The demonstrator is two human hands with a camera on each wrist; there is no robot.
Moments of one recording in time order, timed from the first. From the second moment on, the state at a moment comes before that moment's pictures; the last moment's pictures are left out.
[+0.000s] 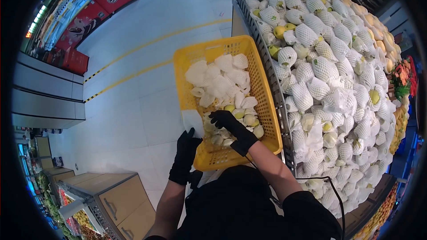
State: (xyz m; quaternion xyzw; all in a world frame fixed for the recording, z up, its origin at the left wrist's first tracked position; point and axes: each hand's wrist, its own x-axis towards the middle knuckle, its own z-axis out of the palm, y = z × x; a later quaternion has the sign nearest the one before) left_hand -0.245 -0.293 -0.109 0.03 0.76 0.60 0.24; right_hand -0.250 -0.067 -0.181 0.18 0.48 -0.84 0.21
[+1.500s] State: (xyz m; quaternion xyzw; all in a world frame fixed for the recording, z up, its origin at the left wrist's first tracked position) left_hand -0.258 -0.301 -0.102 0.05 0.58 0.74 0.33; right_hand -0.227 -0.014 -0.163 0.27 0.43 -0.85 0.09
